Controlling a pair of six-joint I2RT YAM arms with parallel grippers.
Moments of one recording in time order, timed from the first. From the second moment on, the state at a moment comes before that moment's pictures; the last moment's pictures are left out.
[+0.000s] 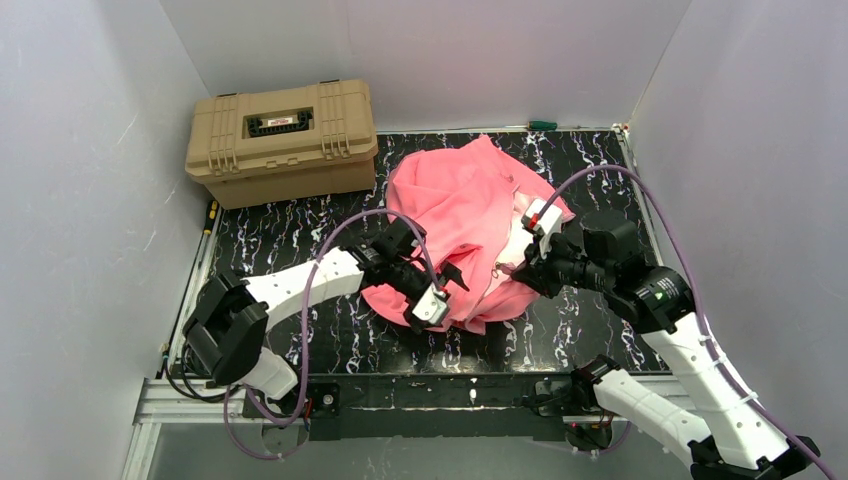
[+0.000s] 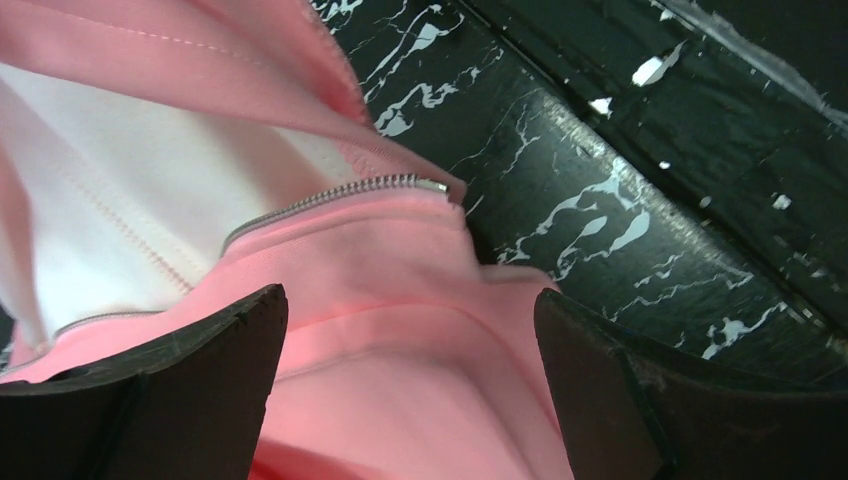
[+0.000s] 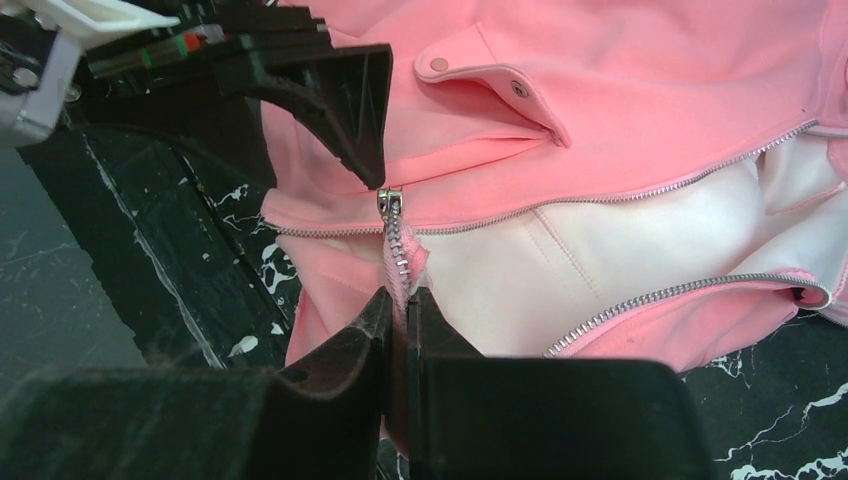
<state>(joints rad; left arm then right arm) -0.82 1.50 1.00 -0.47 0.93 1.41 0.56 0.78 1.04 -0.85 -0.41 -0.19</state>
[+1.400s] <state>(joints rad) -0.84 1.21 0.69 -0.26 0.66 1.42 0.56 0.80 1.06 -0.90 -0.33 -0.21</state>
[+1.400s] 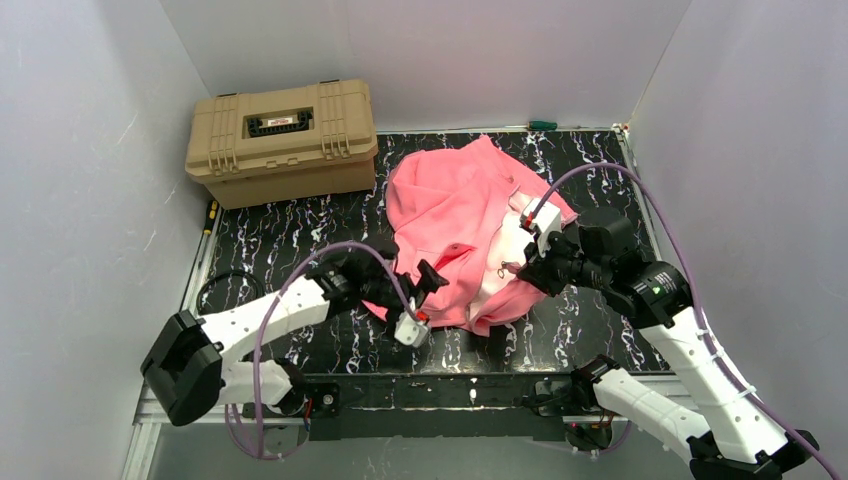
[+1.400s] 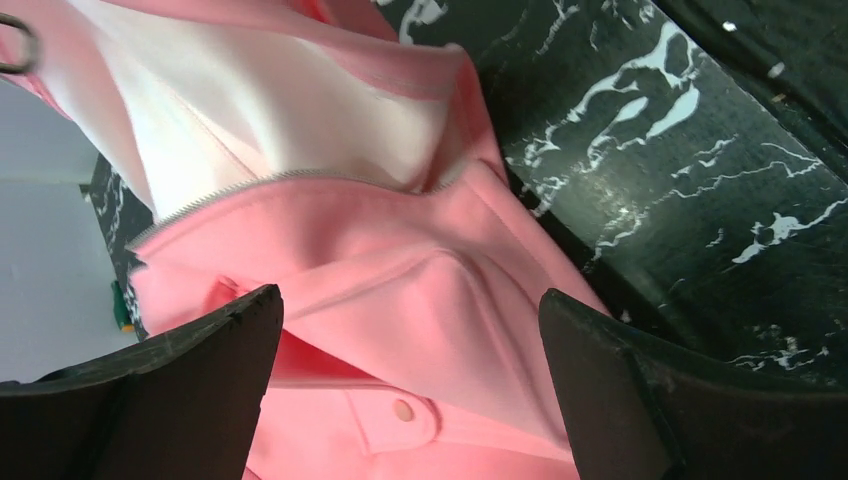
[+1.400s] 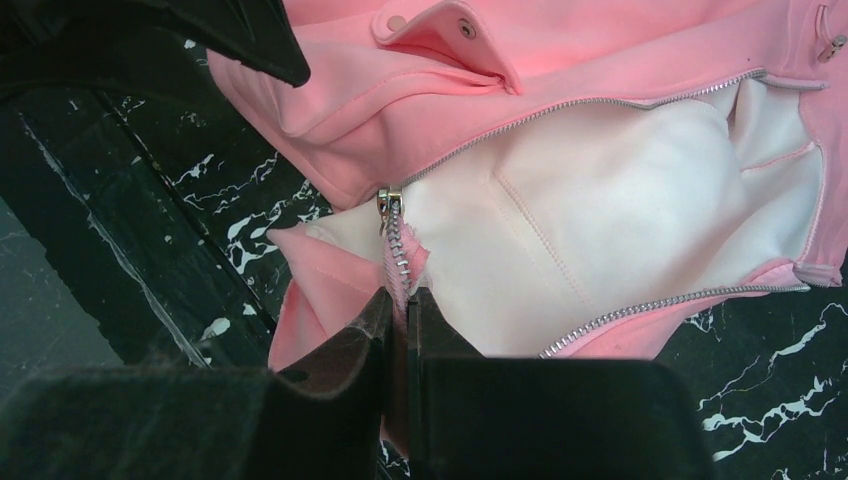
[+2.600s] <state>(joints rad) -0.82 1.67 0.88 -0.11 0.50 1.44 0.56 0.75 1.06 -0.90 -0.30 -0.19</state>
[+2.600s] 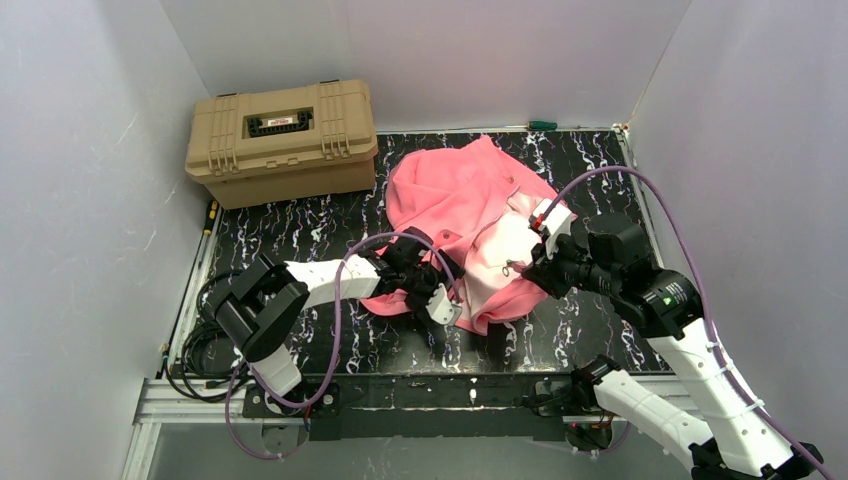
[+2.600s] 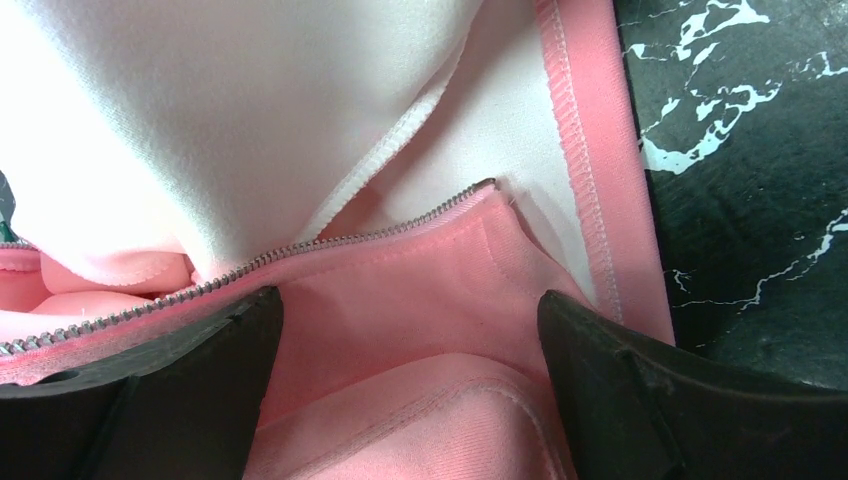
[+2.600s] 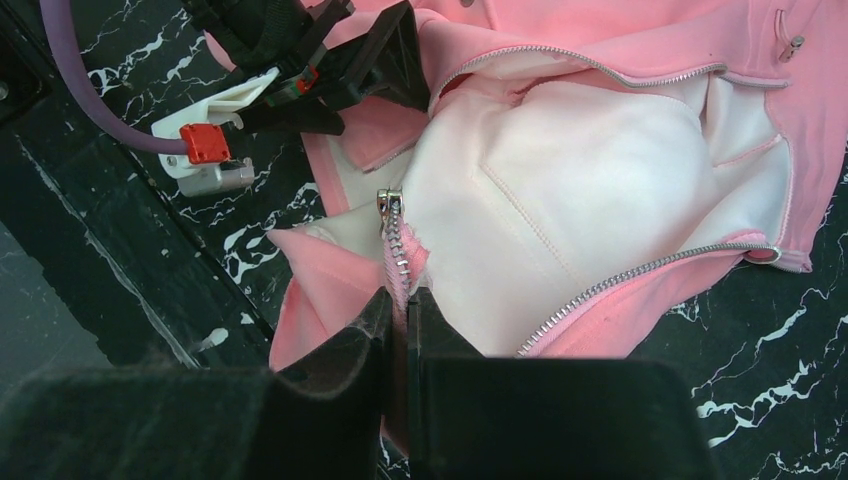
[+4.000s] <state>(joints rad) -0.77 1.14 0.66 0.35 0.52 1.20 0.56 0.82 1.04 -0.81 -0.48 -0.19</state>
